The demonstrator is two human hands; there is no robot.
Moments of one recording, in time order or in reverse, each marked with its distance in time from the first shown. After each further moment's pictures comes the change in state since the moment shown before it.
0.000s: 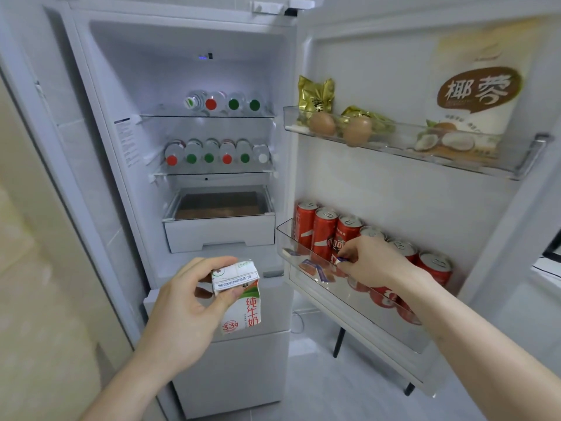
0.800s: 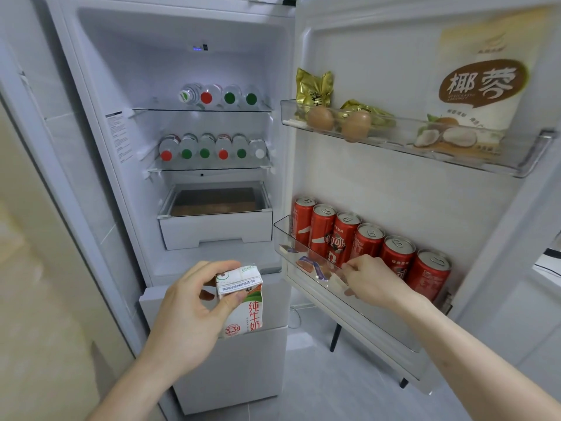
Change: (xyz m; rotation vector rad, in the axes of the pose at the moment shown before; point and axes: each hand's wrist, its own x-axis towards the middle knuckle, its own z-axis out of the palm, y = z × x) left_hand 0.003 -0.014 0.011 0.010 -0.028 0.003; right_hand -0.016 0.006 0.032 0.309 -0.054 0.162
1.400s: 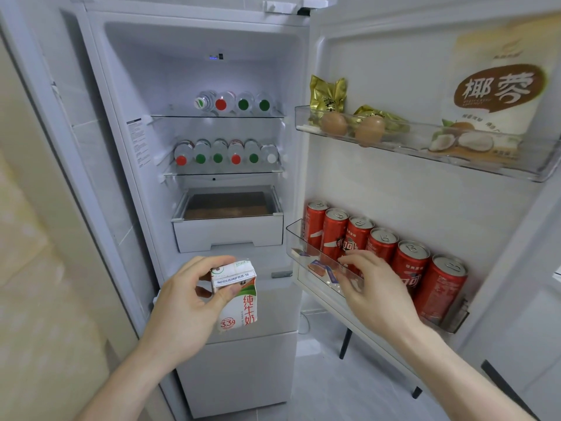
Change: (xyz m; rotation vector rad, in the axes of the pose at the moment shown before) left_hand 0.008 -0.016 -0.023 0.002 0.031 -0.002; right_hand -0.042 -0.021 0.026 -0.069 0.430 -0.343
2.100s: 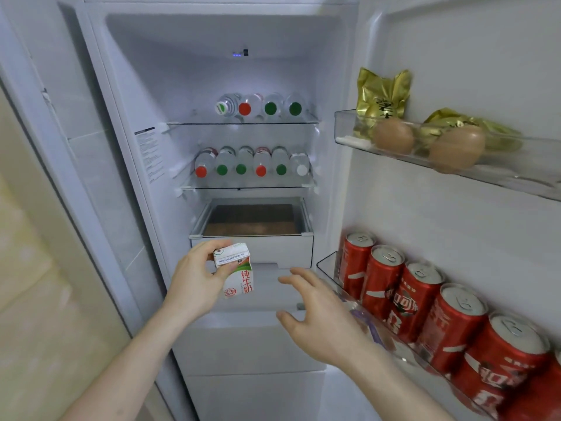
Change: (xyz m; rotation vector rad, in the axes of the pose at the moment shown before) left_hand 0.164 -0.089 0.022 0.163 0.132 -0.100; right_hand 0.105 -0.050 0.118 0.176 -0.393 -0.193
